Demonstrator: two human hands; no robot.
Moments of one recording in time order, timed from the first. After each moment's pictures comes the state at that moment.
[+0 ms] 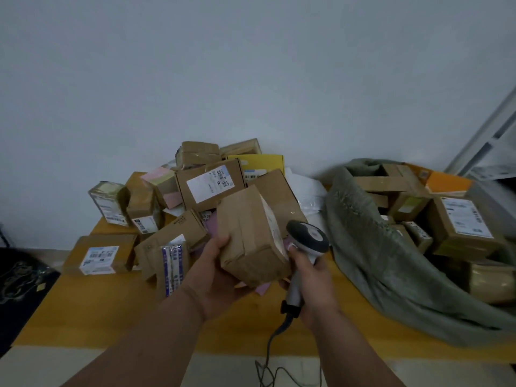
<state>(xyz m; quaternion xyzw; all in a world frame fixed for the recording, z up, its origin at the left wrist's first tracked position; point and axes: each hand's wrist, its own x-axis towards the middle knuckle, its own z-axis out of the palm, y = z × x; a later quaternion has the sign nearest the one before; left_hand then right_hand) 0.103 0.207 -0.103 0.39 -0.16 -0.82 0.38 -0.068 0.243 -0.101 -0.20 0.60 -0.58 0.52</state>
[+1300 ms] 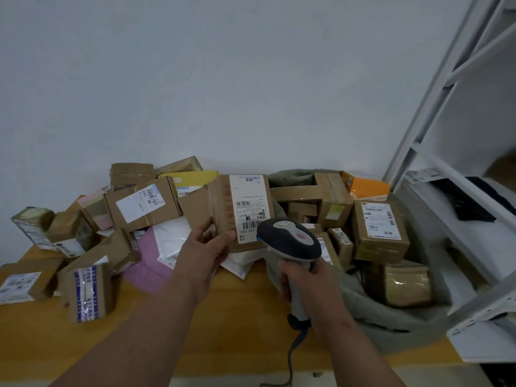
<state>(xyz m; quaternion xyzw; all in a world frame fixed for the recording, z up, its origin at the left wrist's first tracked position) -0.094 0.210 -0.050 0.46 -0.34 -0.65 0.50 -0.271 0.295 -0.046 -0.38 0.59 -0.52 0.49</state>
